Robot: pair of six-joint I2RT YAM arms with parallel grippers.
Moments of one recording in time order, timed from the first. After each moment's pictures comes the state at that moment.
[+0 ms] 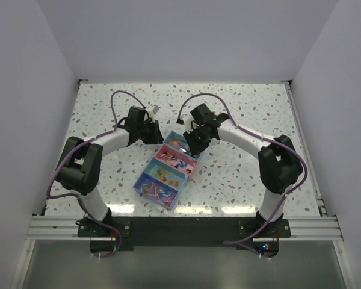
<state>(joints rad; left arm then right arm) -0.34 1.74 1.01 -0.11 0.39 -0.37 0.62 1.82 1.37 -0.69 -0.24 -0.08</state>
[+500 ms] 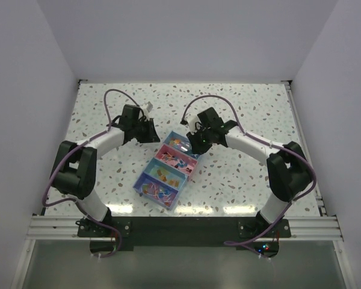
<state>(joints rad) -0.29 1.69 1.01 -0.18 0.35 -0.36 0.60 1.71 1.21 -0.50 -0.25 -0.14</state>
